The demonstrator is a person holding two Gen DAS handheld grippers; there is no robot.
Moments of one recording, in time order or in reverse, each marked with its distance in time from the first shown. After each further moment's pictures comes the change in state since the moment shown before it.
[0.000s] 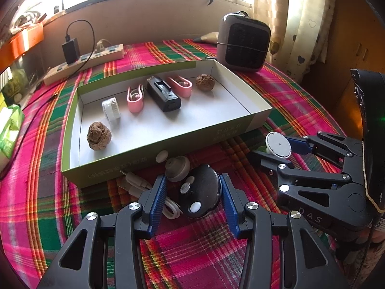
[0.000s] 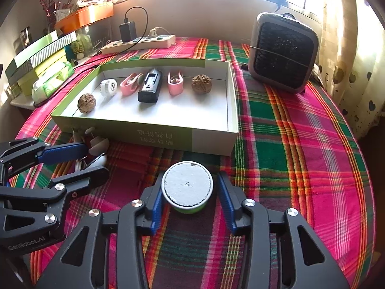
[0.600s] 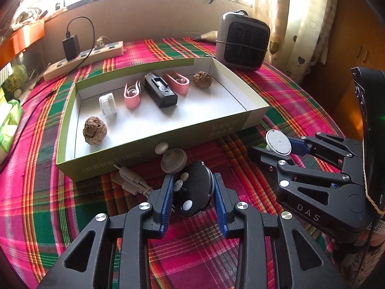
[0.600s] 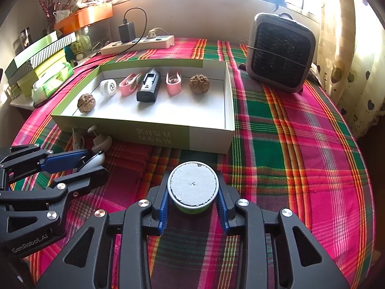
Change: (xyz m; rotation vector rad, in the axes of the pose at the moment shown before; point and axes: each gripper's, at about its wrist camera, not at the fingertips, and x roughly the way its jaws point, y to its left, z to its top) left arm 0.000 -0.003 -0.004 -0.019 0.005 -0.011; right arm -0.001 -0.002 -0.001 0.000 -0.003 -0.001
